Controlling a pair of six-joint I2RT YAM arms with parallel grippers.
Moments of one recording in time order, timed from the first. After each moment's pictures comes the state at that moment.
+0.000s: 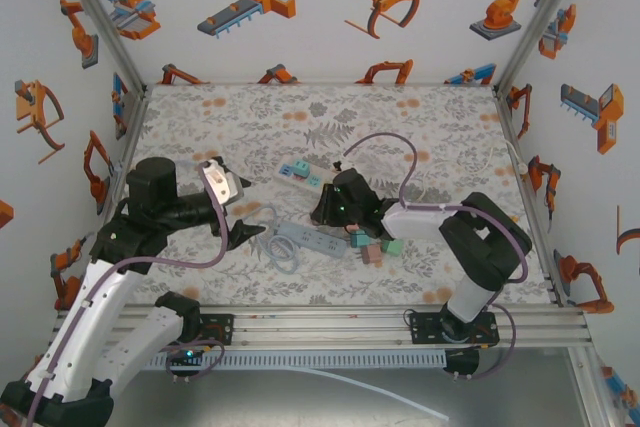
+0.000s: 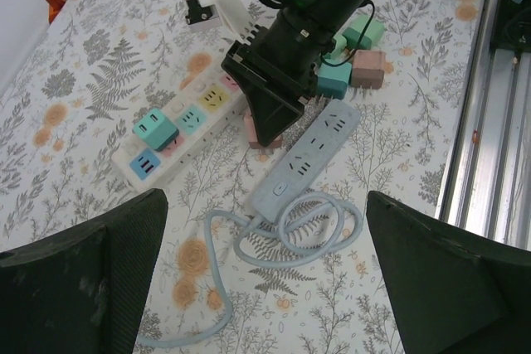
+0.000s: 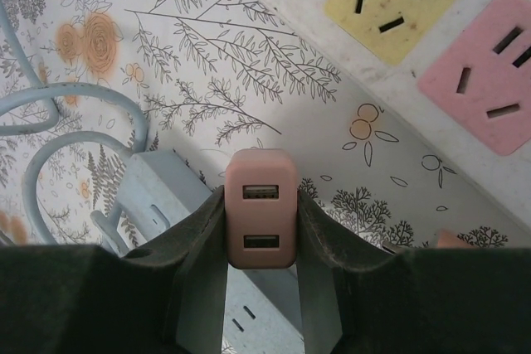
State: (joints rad) left arm -0.41 0.75 0.92 -0.63 0.73 0.54; right arm 0.80 1.68 0.78 0.21 -0.05 0.72
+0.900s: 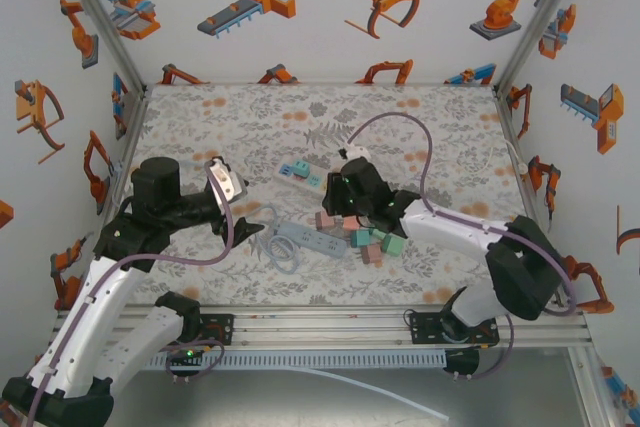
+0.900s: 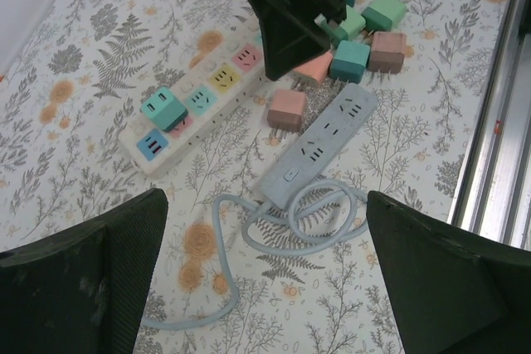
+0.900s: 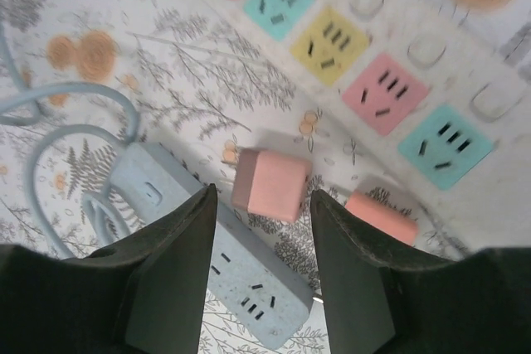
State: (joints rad) left arm -0.41 0.76 0.91 -0.63 0.67 0.55; right arm 0.81 1.45 0.86 -0.07 0.11 0.51
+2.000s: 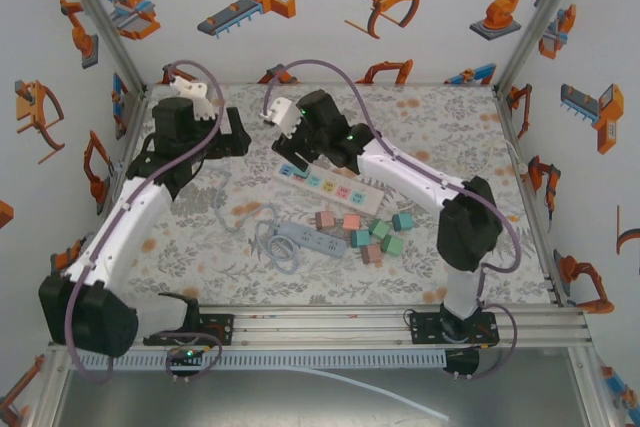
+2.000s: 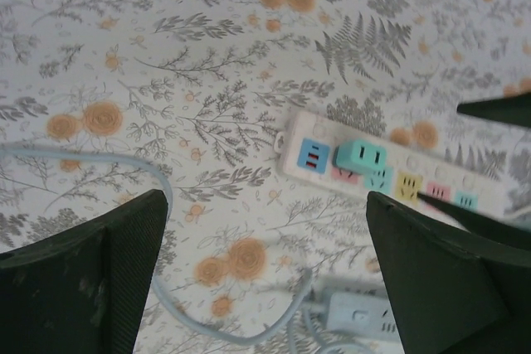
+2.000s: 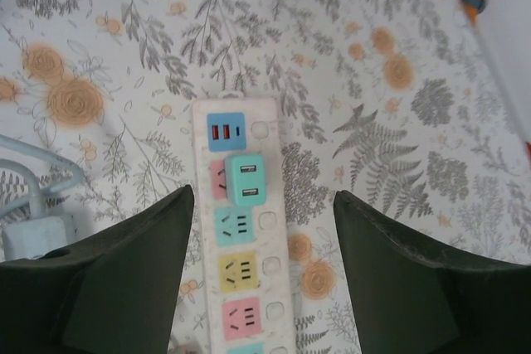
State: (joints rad) left arm -0.27 1.27 1.15 -0.37 0.05 -0.25; right arm 0.78 1.90 1.69 -0.41 -0.09 -0.41
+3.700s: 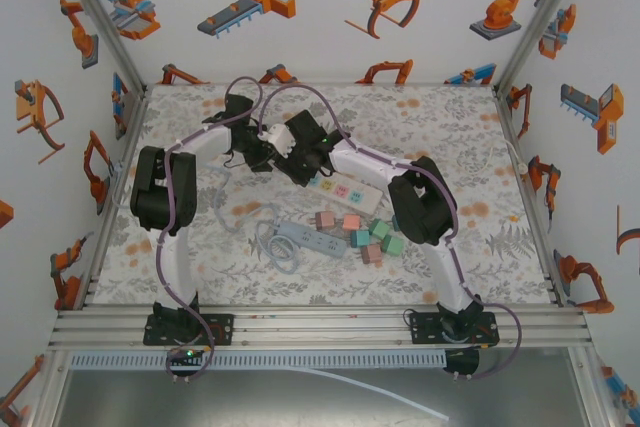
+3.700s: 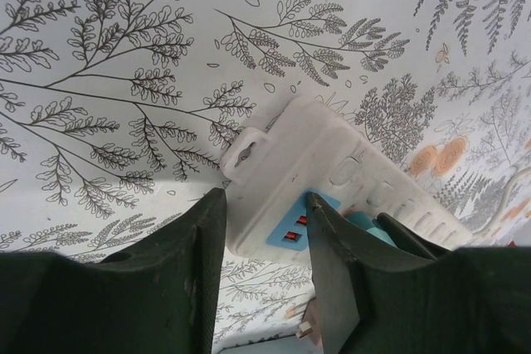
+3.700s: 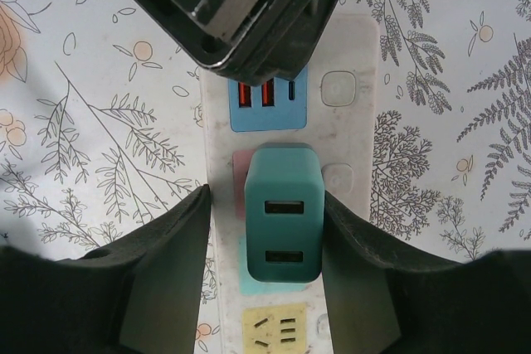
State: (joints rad) left arm -0.31 2.08 1.49 -0.47 0.28 -0.65; right arm 0.75 2.21 1.77 -0.48 -0.14 -0.37
